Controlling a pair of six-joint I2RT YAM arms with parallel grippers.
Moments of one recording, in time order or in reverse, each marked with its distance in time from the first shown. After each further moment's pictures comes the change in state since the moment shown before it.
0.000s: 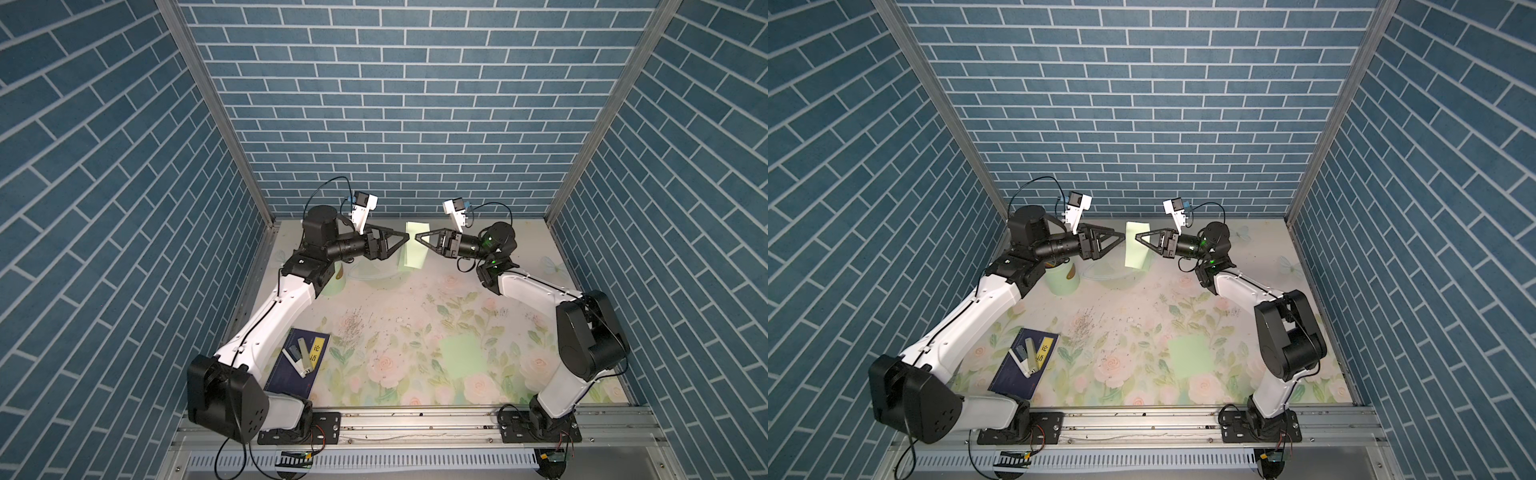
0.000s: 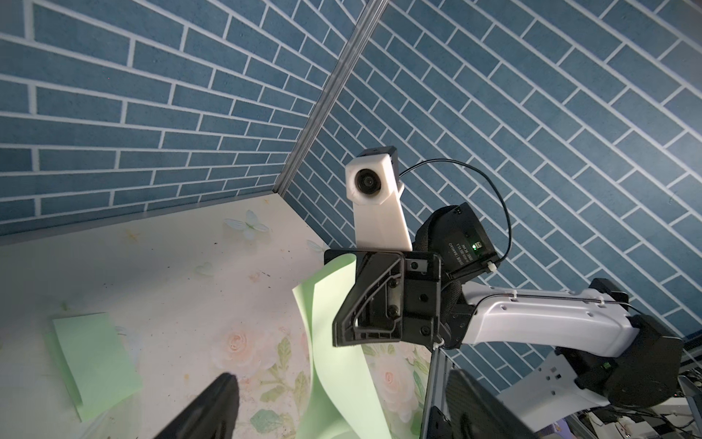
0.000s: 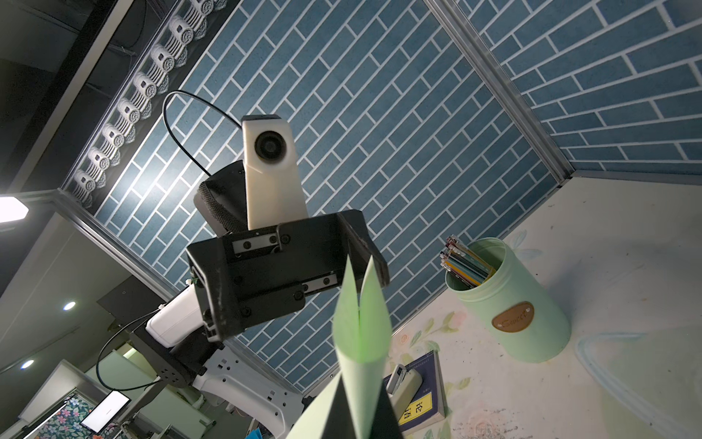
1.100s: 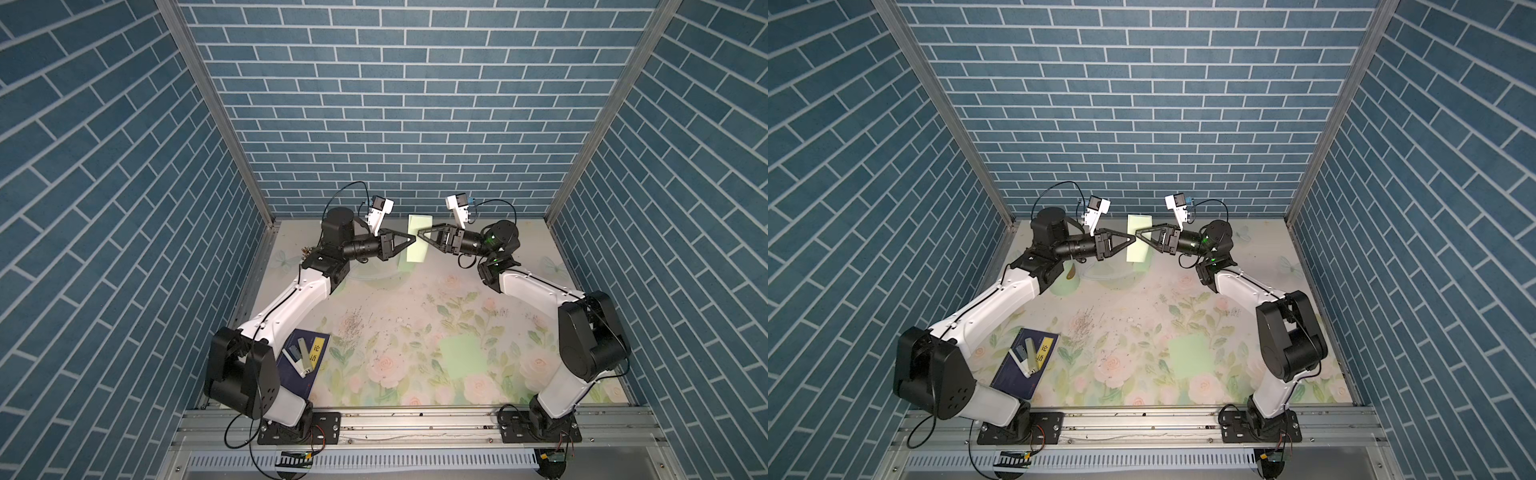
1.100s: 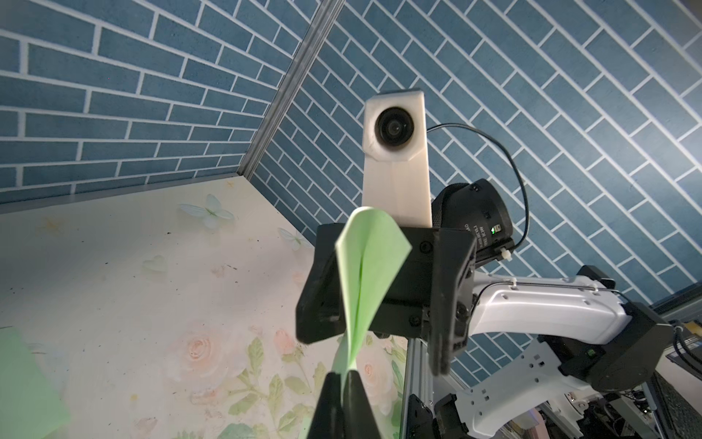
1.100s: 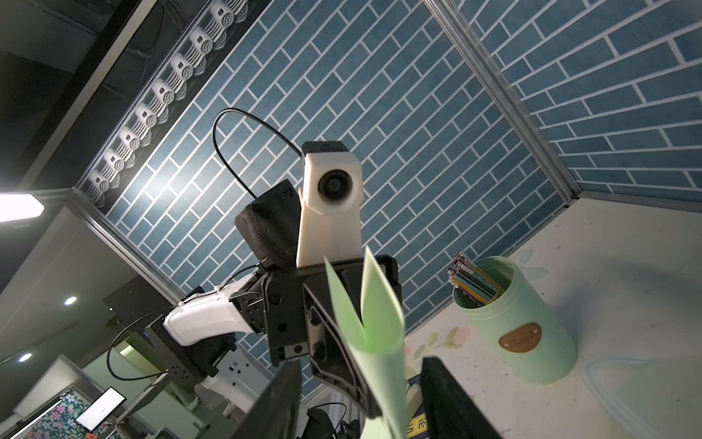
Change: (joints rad) left arm -0.046 0.093 -0.011 0.163 0.071 -0.078; right arm -0.002 -0.010 0.011 0.039 0.006 0.025
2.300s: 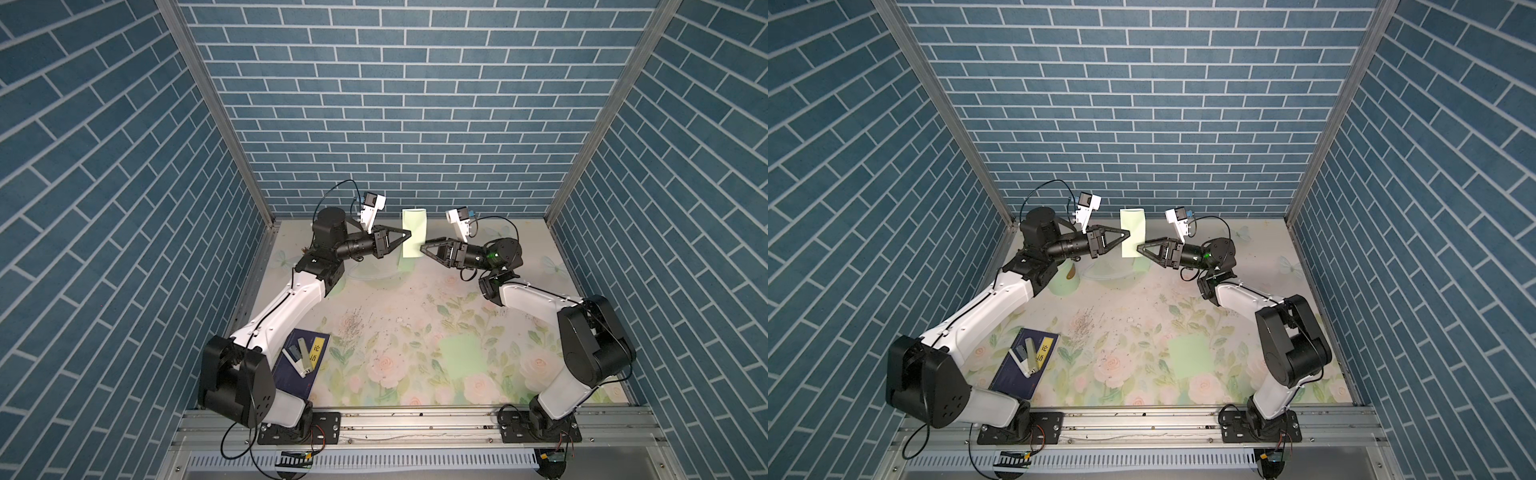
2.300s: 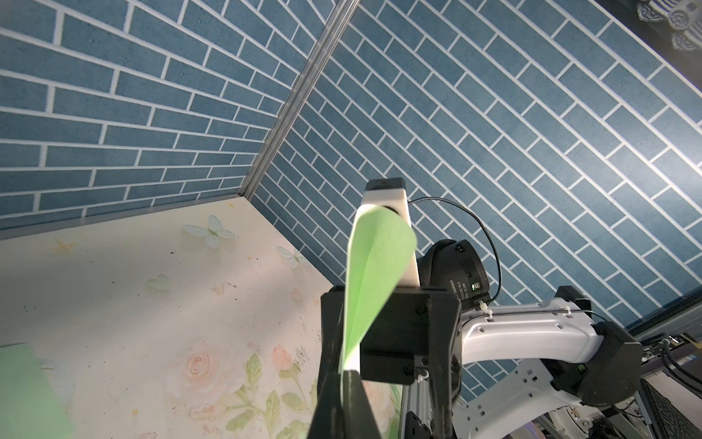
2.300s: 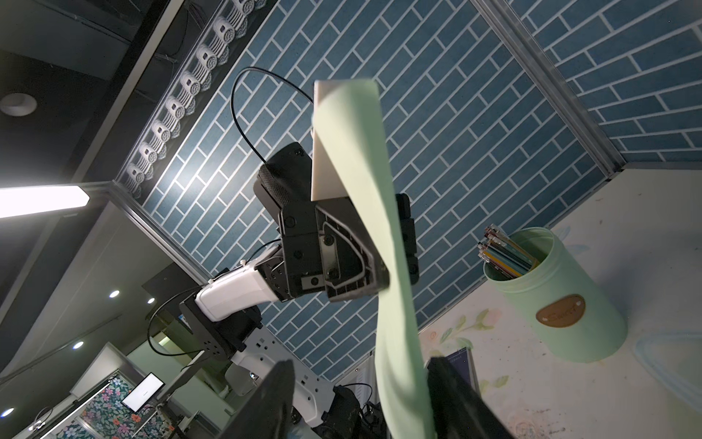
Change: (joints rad) left arm 0.027 -0.053 -0.033 0.048 -0.002 -0.042; right arm 0.007 -0.036 -0.121 0.195 -0.017 0.128
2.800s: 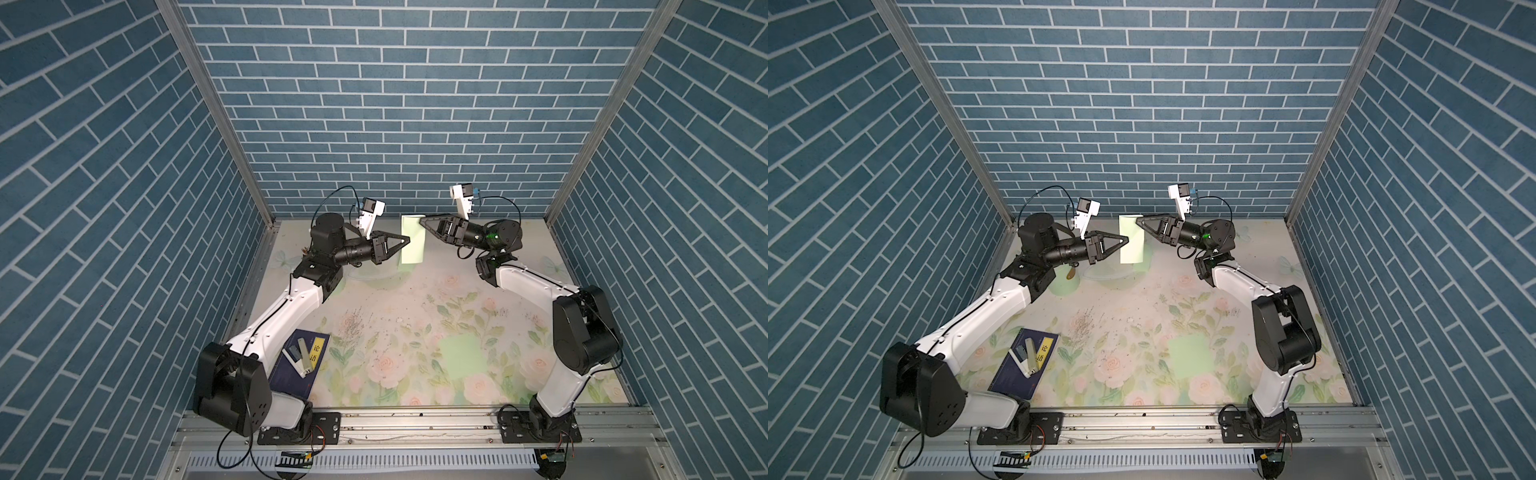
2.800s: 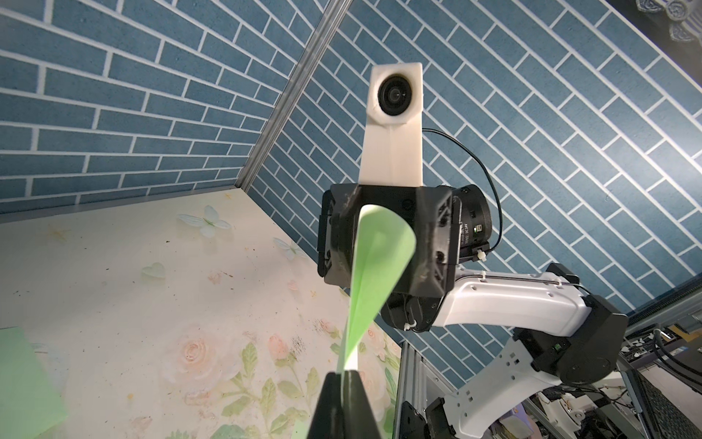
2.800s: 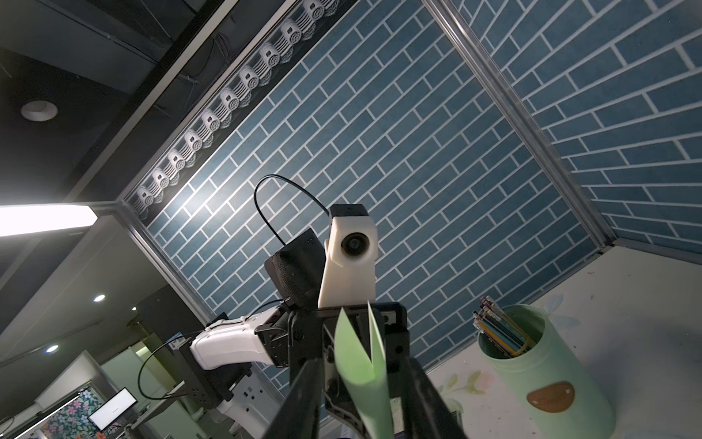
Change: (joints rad) left arm -0.001 -0.031 -0.048 0.001 0.007 0.006; right arm -0.010 0.101 0.215 -0.003 0.048 0.039
